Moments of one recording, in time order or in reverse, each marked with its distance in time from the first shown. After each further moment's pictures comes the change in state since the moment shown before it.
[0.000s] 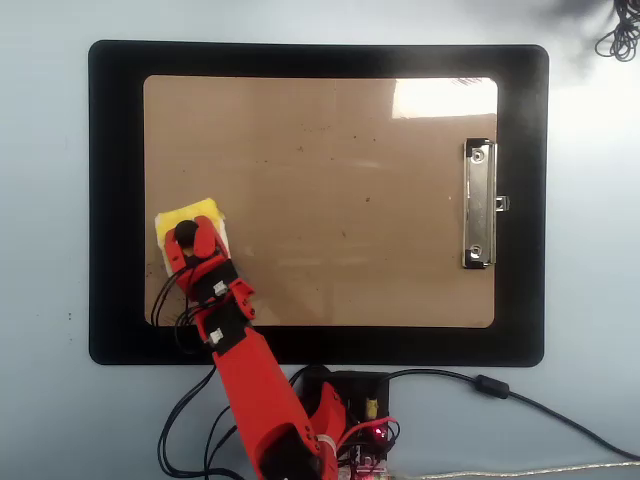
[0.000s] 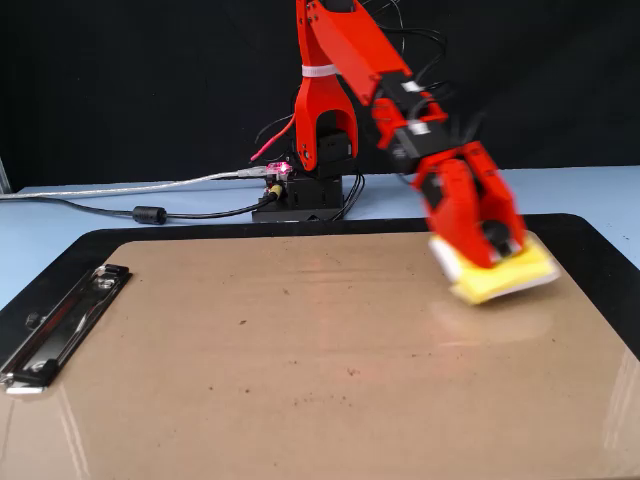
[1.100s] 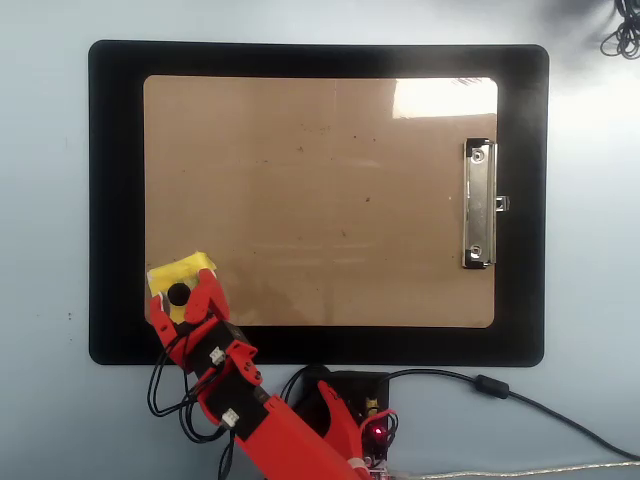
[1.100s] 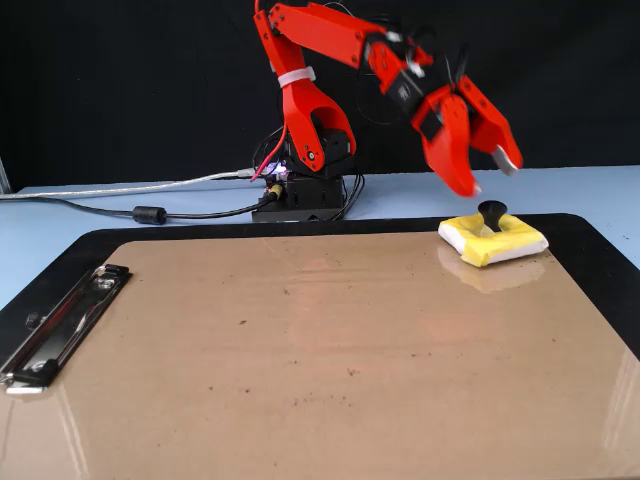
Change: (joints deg) arm -7.9 27.8 2.0 30.6 -6.0
